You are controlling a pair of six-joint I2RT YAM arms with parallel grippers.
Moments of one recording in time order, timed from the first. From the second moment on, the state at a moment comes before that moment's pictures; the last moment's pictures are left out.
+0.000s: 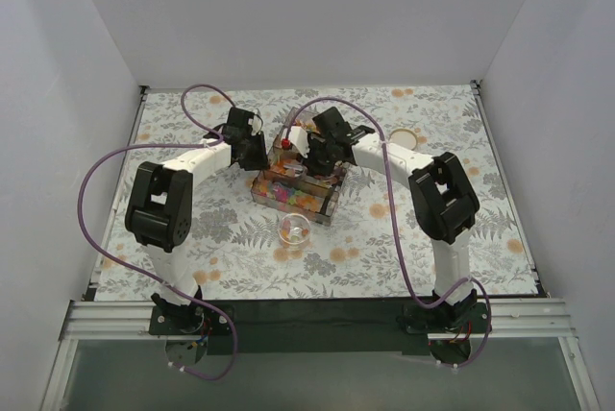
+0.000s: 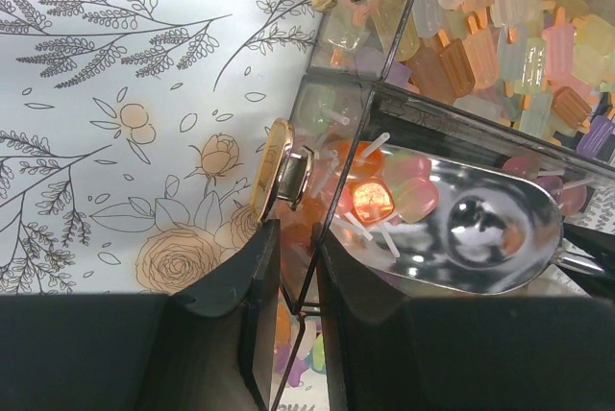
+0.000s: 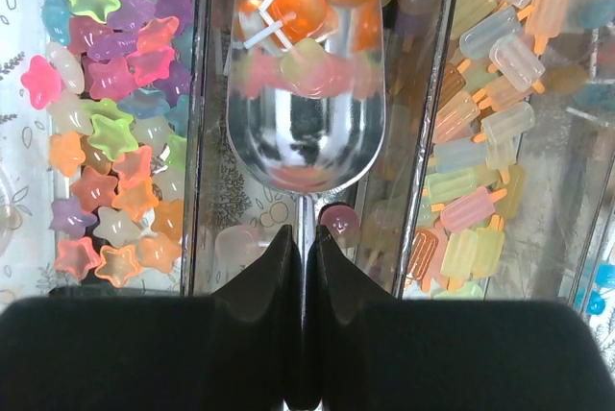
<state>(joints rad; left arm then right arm) -0.32 1.86 1.25 -0.32 0.13 -0.39 0.67 2.03 1.56 -0.48 -0.35 -0.63</state>
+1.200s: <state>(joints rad) -0.30 1.87 1.27 -0.33 0.11 -0.42 0.58 2.02 1.27 0.00 -0.61 -0.44</state>
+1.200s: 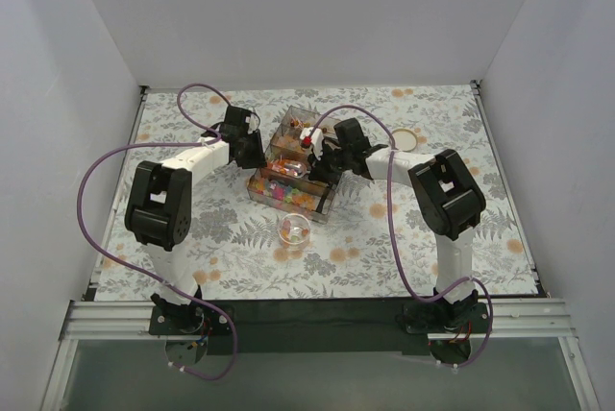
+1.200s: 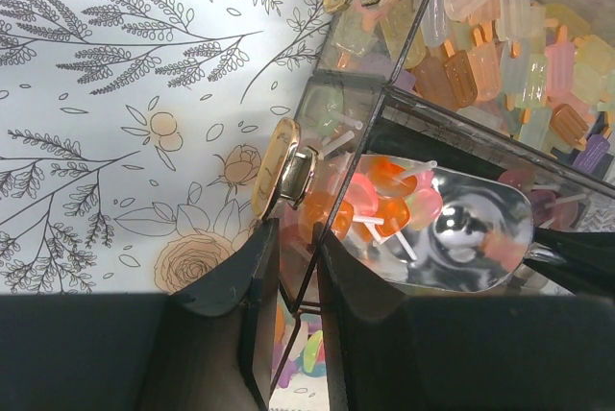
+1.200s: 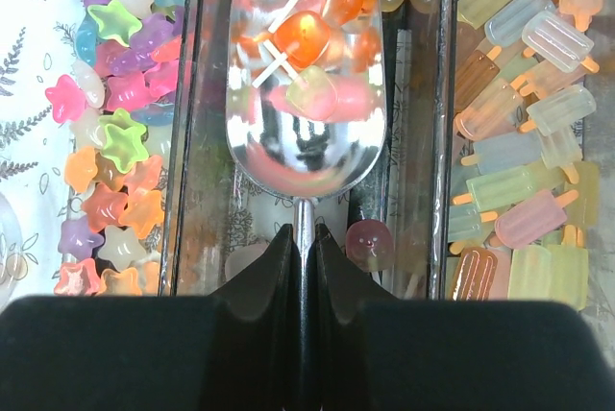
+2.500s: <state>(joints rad) -0.27 1.56 1.24 -0.38 0.07 -0.56 0.60 2.02 1.31 -0.07 -0.69 -0.44</state>
